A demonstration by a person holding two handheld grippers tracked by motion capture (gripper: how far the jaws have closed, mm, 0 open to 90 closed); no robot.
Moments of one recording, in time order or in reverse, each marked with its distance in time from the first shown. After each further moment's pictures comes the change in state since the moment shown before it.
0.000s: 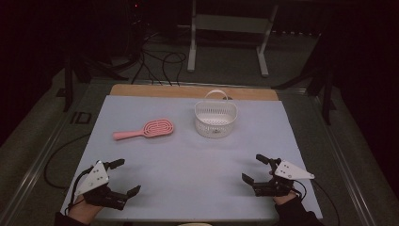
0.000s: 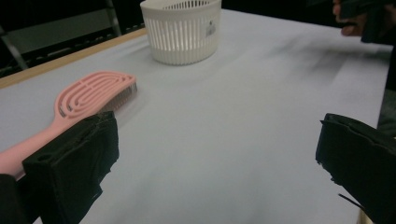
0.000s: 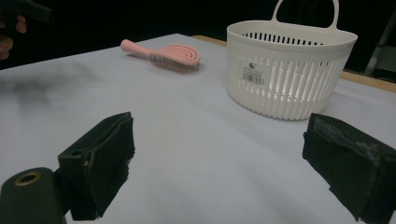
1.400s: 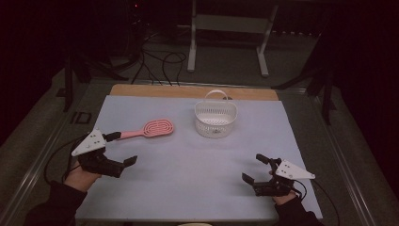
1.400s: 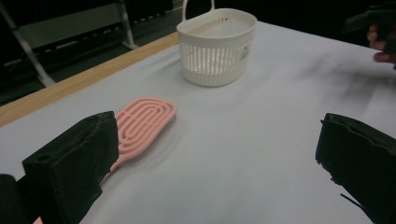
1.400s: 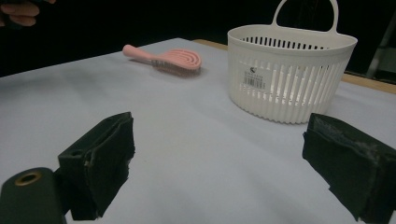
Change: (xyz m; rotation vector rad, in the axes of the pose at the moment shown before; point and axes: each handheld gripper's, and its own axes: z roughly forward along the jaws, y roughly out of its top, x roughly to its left) left arm 0.058 0.056 0.011 0.050 0.030 -0.029; right arm 0.000 0.001 -0.001 -0.011 0.005 0.014
